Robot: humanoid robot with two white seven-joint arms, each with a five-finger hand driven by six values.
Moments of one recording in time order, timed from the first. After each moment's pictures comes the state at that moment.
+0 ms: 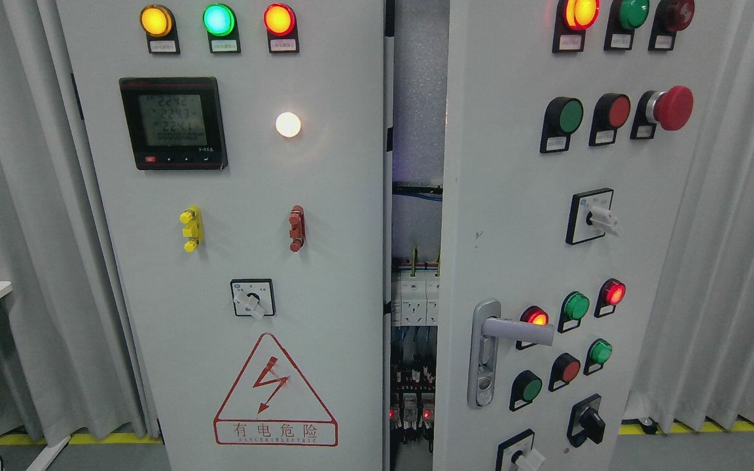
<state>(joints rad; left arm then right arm) 0.00 0.00 0.00 -0.05 0.04 -0.01 -0.19 0.00 0.00 0.15 0.00 -0.13 -0.14 0.06</state>
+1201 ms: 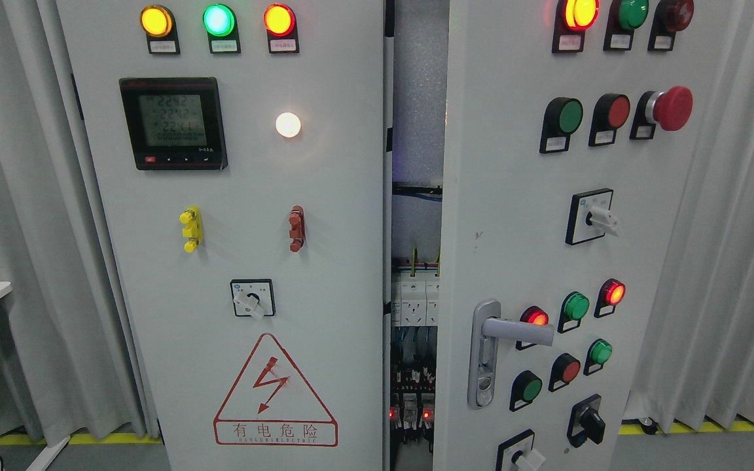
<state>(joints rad) 0.15 0.00 0.07 -0.35 0.02 -0.20 -0.46 0.00 0.00 0.15 0.00 -0.13 -0.14 0.06</state>
